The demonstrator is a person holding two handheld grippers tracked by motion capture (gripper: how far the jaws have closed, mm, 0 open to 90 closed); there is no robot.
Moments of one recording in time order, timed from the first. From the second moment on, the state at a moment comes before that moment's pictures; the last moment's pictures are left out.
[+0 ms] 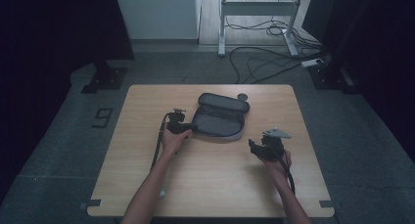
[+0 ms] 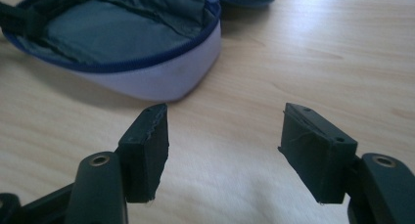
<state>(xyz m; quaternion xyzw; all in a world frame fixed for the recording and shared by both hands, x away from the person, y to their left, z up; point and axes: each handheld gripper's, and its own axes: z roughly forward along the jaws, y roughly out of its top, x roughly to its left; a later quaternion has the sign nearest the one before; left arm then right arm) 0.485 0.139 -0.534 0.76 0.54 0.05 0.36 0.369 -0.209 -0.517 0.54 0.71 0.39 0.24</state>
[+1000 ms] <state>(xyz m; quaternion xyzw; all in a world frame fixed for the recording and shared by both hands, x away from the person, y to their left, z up) 0.486 0.139 -0.534 0.76 0.54 0.05 0.36 0.428 -0.183 -0.507 0.55 0.70 0.39 0.24</state>
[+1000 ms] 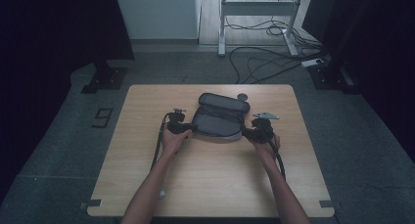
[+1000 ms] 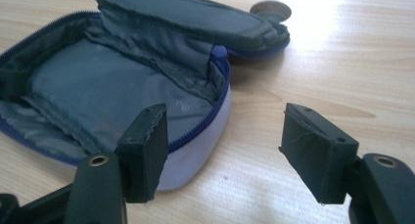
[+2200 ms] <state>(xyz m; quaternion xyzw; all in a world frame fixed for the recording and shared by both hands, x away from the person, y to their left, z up) 0.485 0.139 -0.534 0.76 0.54 0.05 0.36 0.471 -0.164 -0.541 0.57 0.72 0.34 0.20</state>
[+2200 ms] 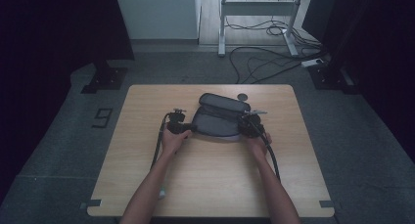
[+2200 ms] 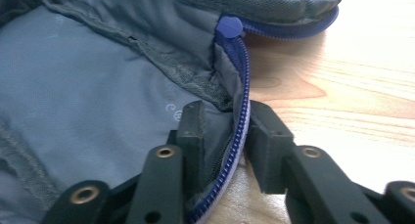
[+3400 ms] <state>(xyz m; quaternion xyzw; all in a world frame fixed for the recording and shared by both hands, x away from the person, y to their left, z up) 0.480 0.147 -0.517 0.76 0.54 0.04 0.37 0.450 -0.171 -0.505 0.55 0.70 0.39 0.22</state>
